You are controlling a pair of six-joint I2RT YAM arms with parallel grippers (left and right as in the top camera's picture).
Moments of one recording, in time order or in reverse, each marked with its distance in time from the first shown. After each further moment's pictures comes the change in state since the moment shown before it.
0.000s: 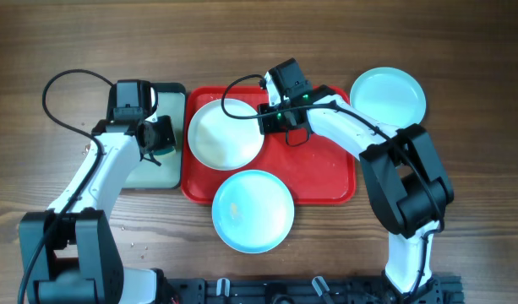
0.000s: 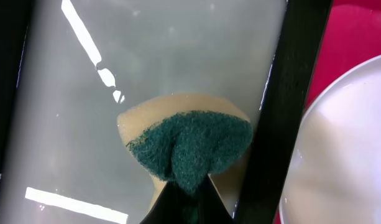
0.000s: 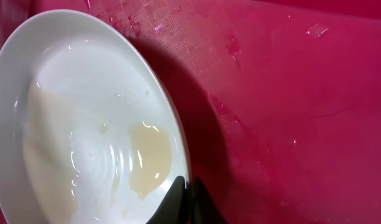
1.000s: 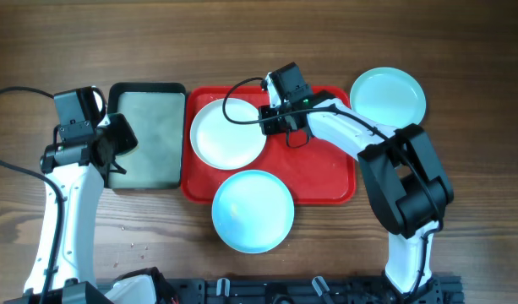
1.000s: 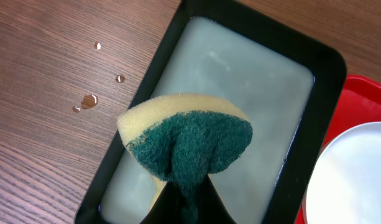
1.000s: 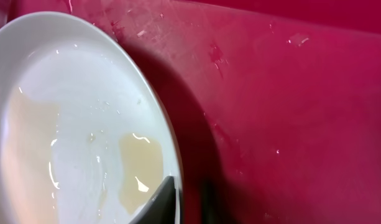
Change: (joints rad) left arm 0.212 -0.261 0.000 -0.098 0.012 -0.001; right arm 0.002 0.000 -0.042 0.071 0.045 -0.011
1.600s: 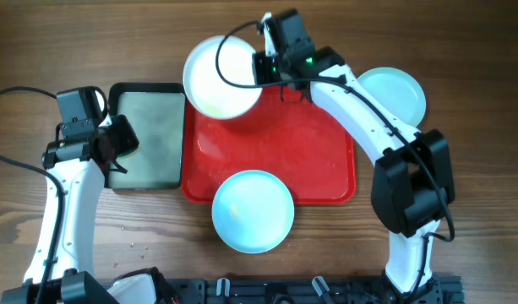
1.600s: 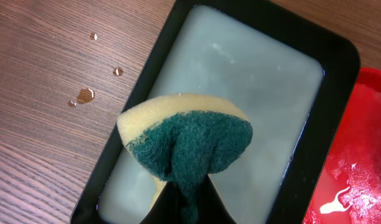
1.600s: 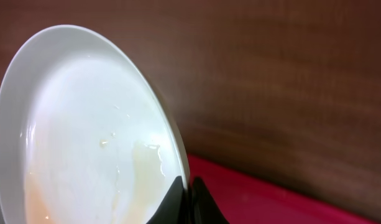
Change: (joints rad) left arm 0.000 0.031 0.000 0.000 0.000 0.000; right arm -0.016 0.000 0.417 -0.162 0.172 -0.043
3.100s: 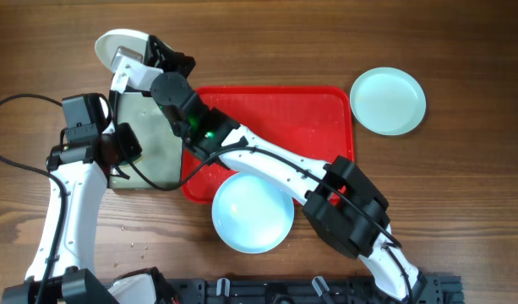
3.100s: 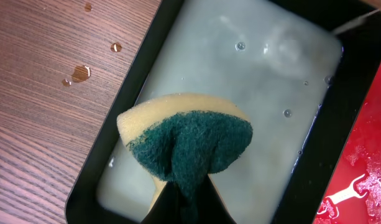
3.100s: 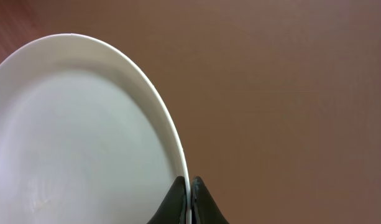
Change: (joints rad) left arm 0.001 0.000 -0.045 -0.007 0.000 0.000; right arm 0.460 0.147 0.041 0.917 0.634 -1.154
